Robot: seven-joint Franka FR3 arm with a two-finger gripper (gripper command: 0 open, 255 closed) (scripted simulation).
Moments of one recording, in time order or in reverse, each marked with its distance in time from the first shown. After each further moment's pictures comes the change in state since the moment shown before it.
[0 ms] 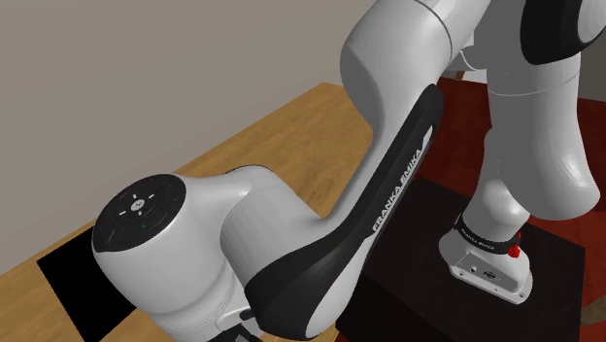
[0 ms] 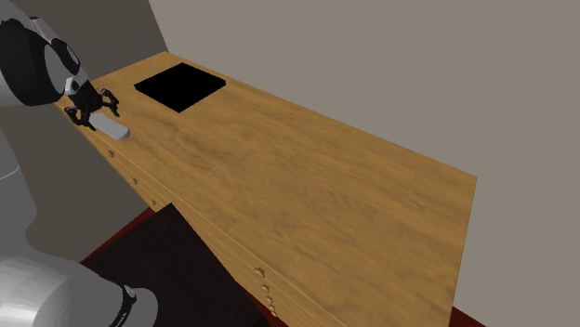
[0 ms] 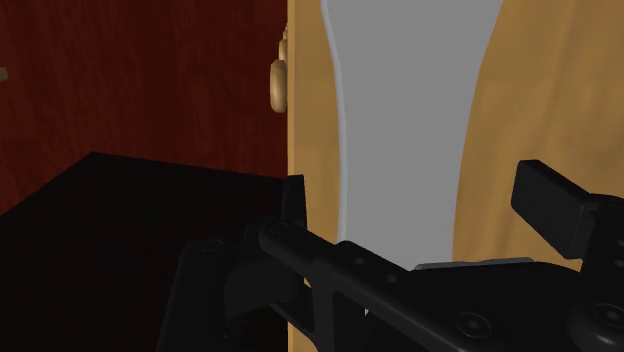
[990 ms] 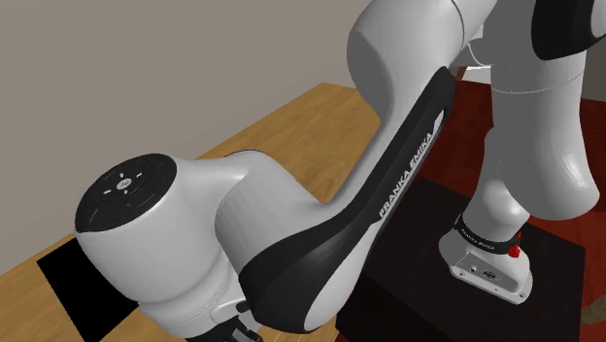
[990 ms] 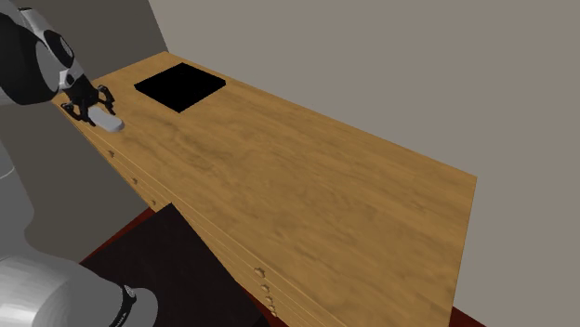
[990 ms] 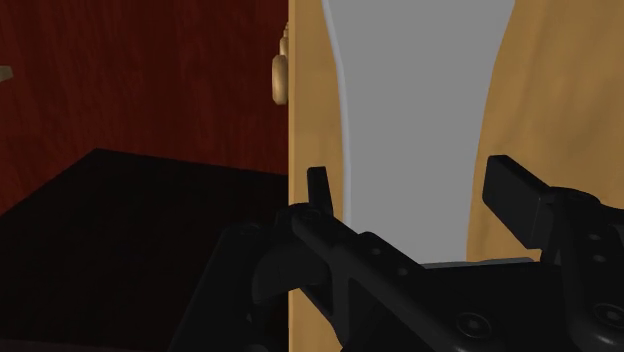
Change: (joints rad) arm -0.011 -0.029 0.015 0.016 0.025 -0.040 -0.016
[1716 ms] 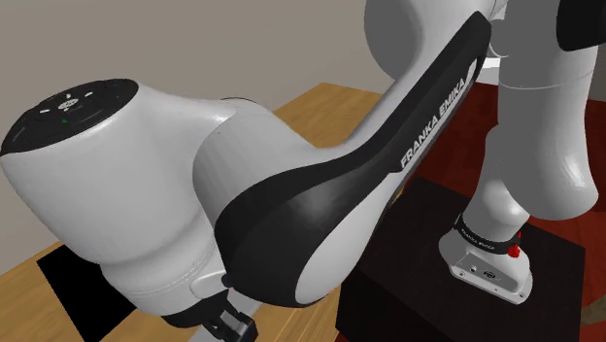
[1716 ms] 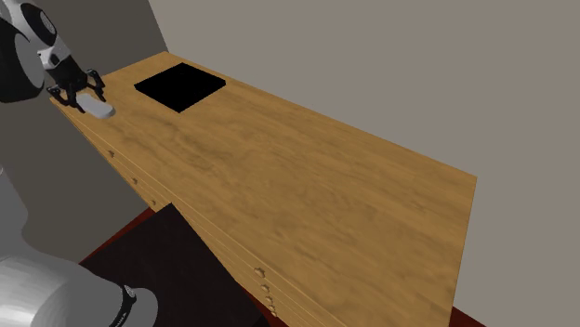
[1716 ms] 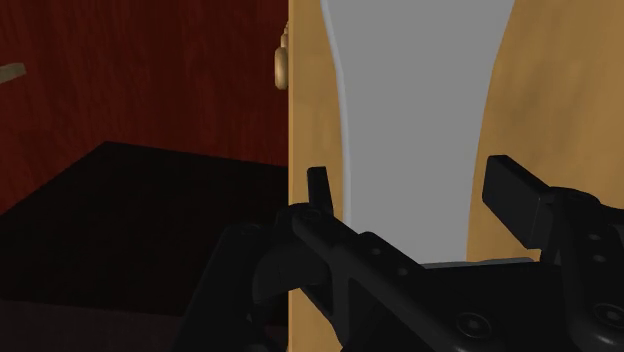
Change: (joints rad) arm -0.017 -0.060 0.029 0.075 0.054 -0.120 -0.037
